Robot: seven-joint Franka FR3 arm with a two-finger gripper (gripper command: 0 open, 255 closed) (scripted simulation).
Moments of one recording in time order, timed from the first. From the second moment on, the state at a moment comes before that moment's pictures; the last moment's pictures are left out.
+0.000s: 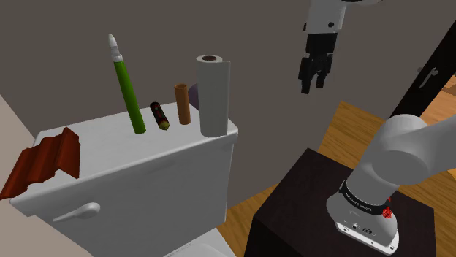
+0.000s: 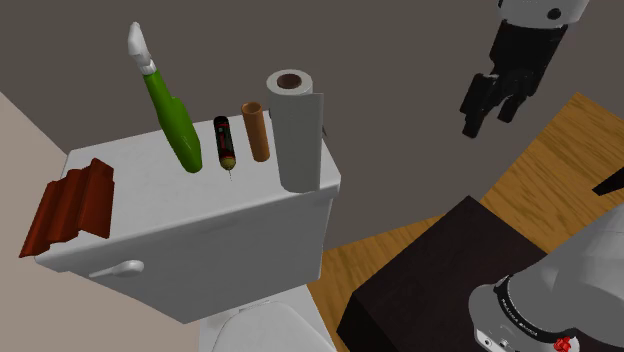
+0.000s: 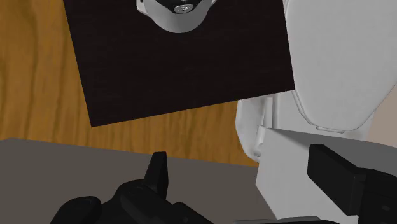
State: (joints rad) arm -0.01 -0.79 -0.07 -2.41 0.02 1.45 0.08
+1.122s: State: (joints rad) arm 0.06 -0.41 0.22 -2.17 0.15 1.65 0.45
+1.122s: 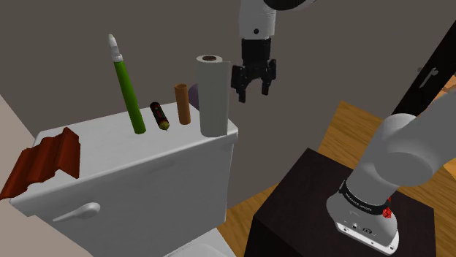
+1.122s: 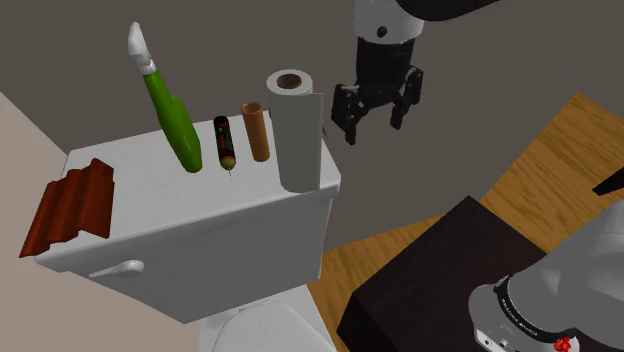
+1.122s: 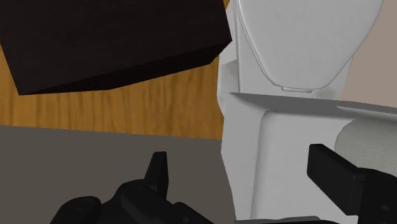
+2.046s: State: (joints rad) arm 0.14 0.10 0.41 -1.68 -0.02 1.69 0.84
